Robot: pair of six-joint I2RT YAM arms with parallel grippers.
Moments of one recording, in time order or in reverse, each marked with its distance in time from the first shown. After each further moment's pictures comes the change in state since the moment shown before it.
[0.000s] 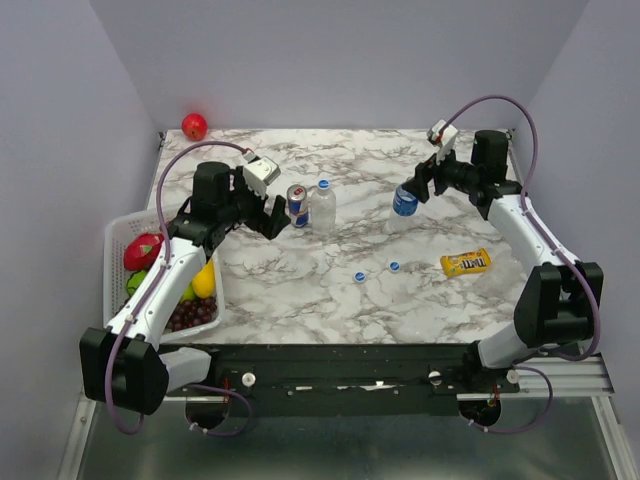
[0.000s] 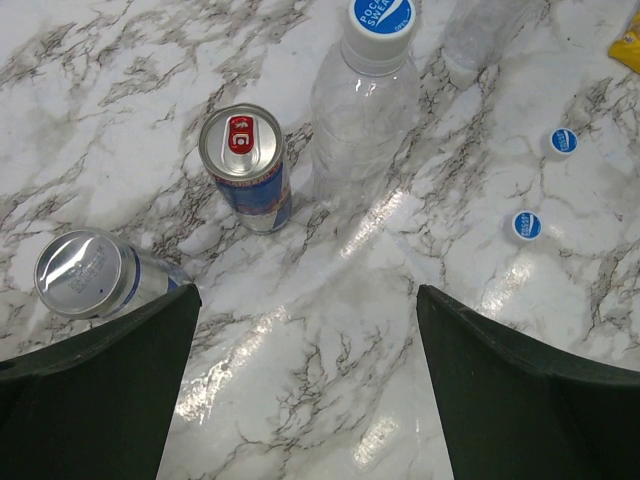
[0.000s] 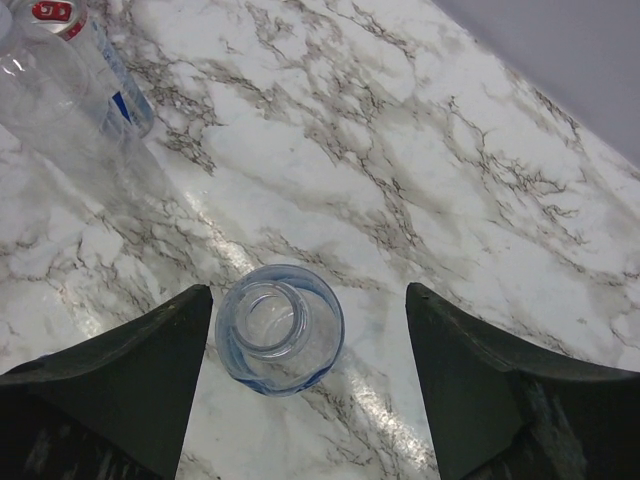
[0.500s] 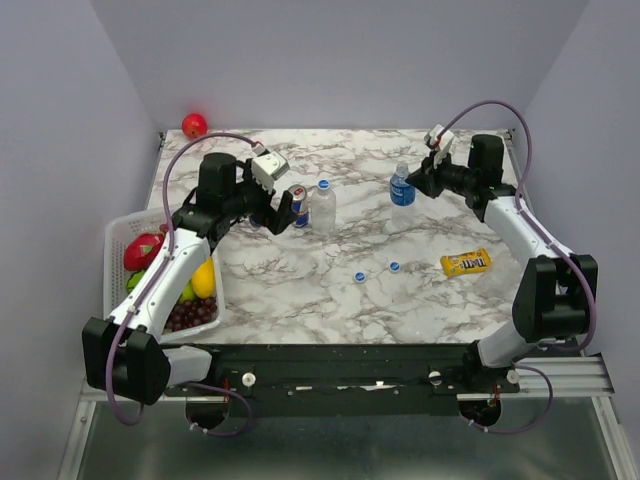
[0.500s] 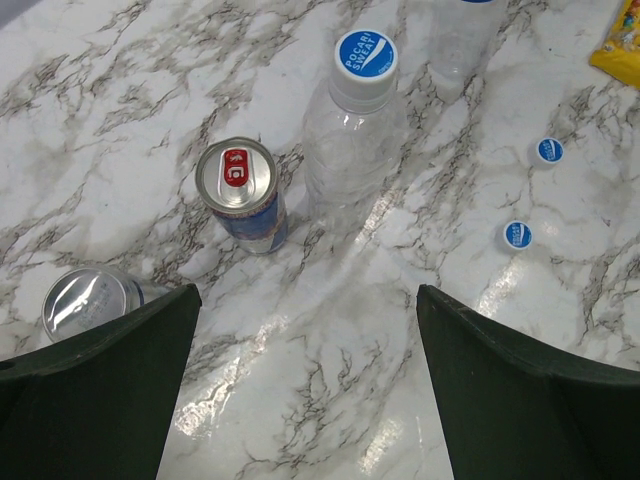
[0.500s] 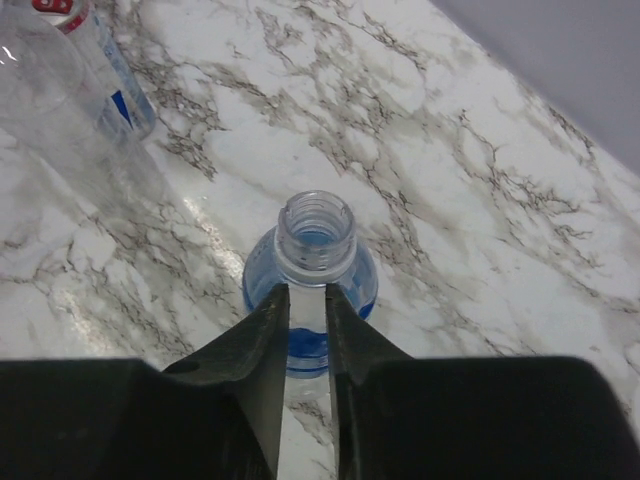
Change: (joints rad) left arm -0.022 0.058 0.082 -0.023 0.045 0.030; right arm 0.001 0.039 -0.046 0.106 -0.058 0.000
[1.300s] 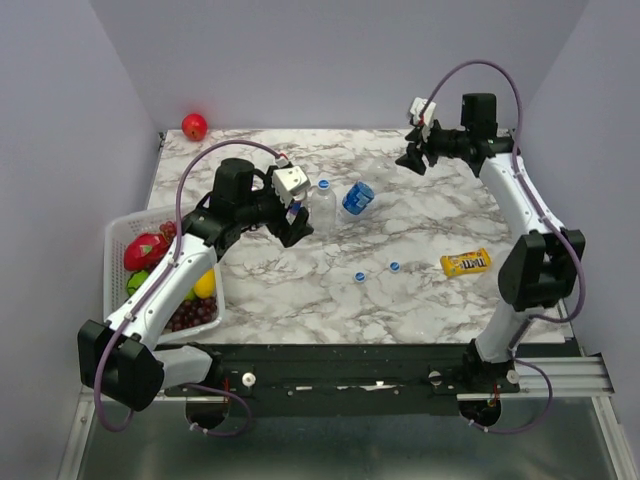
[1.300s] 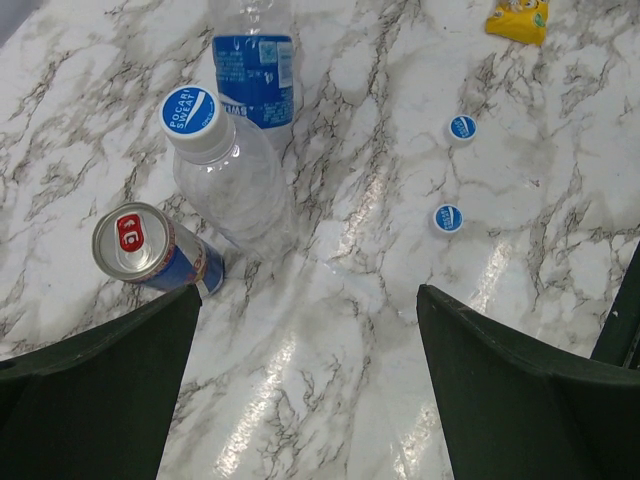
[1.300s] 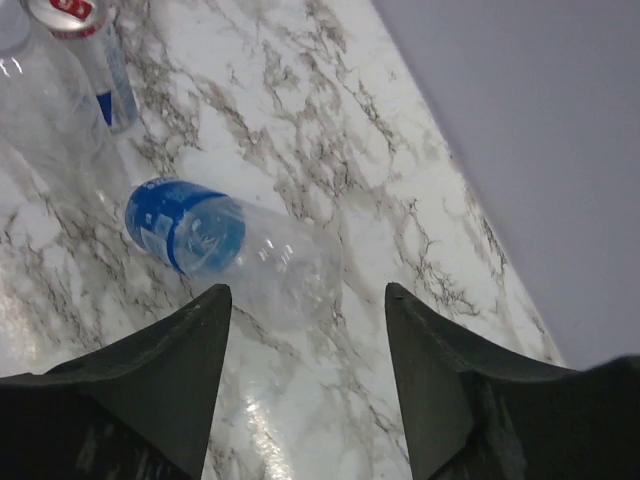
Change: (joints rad) left arm -0.137 -0.025 0.007 -0.036 0.027 0.090; right arm 0.041 0.182 0.452 -0.367 -0.057 -0.369
